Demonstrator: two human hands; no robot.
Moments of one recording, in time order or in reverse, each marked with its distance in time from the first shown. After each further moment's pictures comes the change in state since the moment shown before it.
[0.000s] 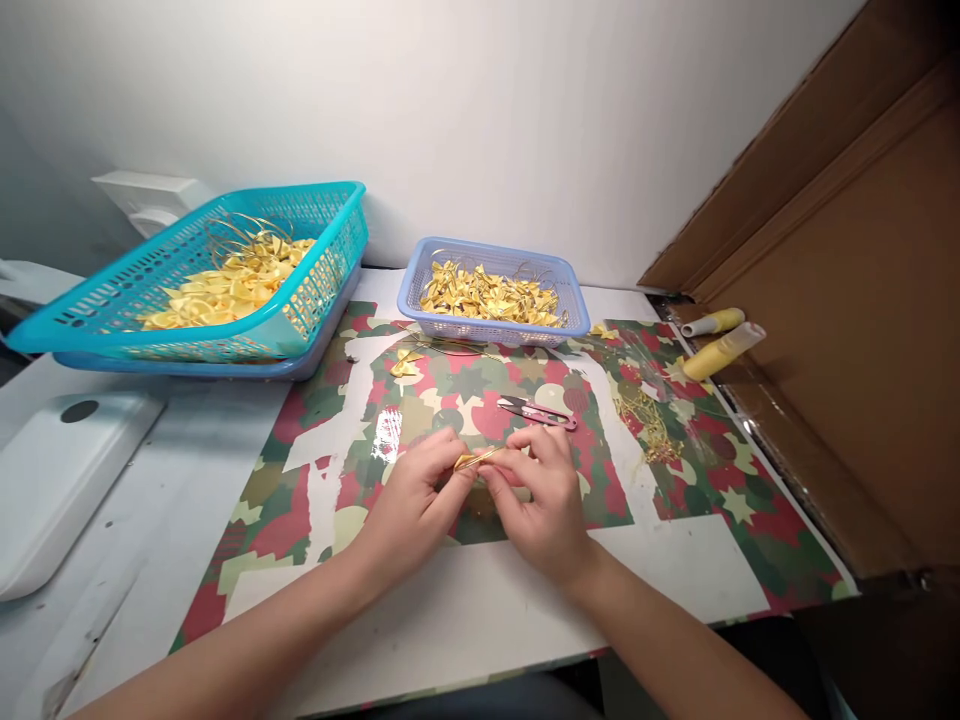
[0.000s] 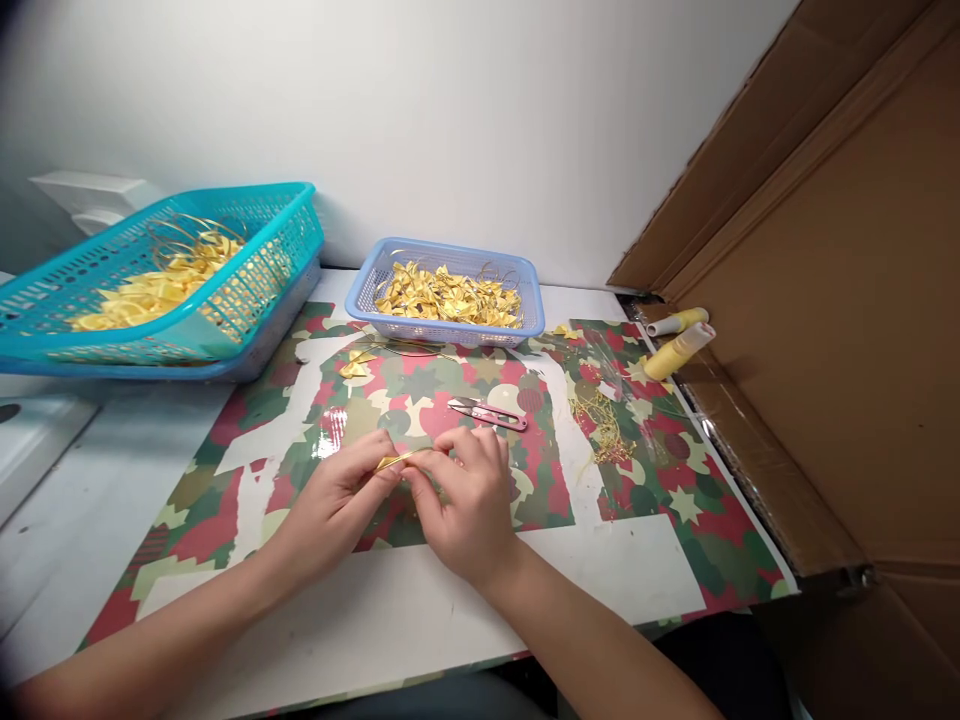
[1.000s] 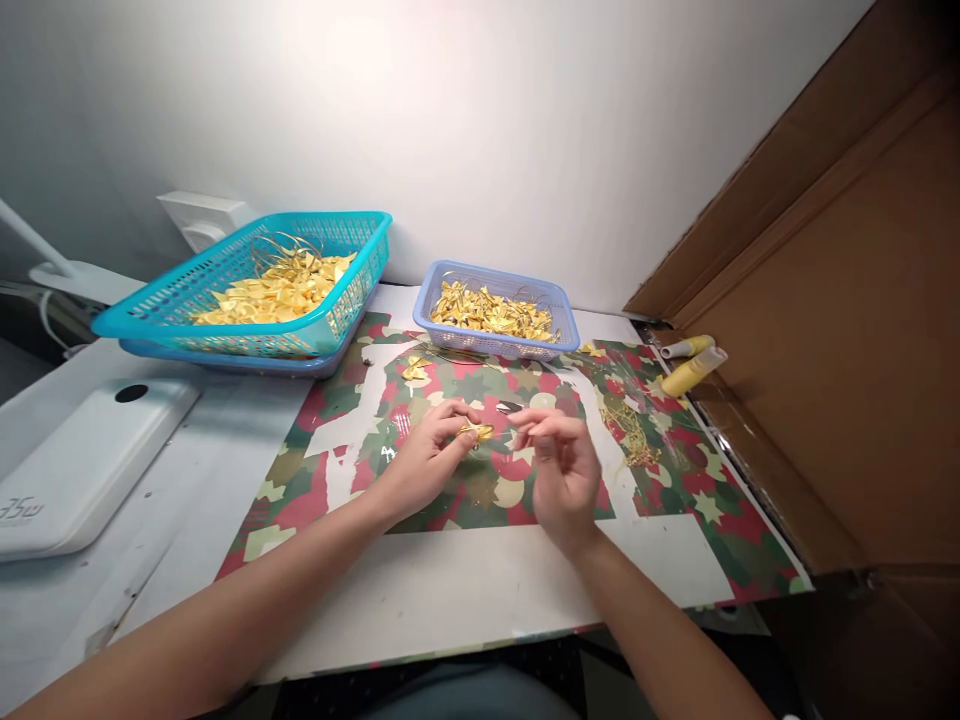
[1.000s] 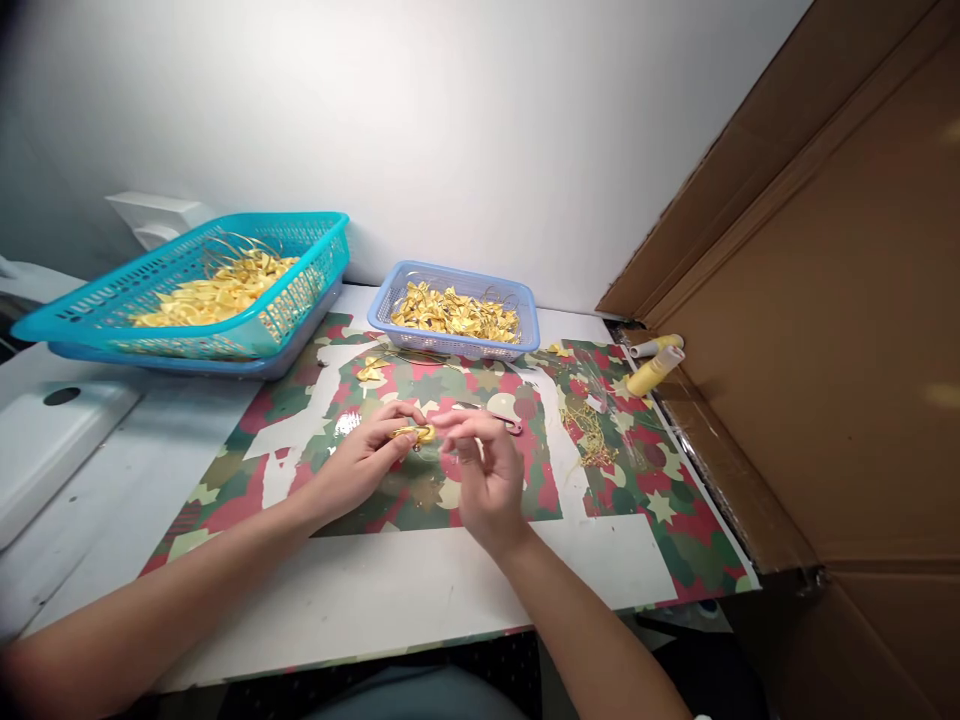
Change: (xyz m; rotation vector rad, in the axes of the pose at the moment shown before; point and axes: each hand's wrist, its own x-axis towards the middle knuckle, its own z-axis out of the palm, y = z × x) left_hand 0.021 -0.010 -0.008 -0.039 -0.026 0.125; right_hand 0.011 0.000 -0.009 0.594 0.164 0.053
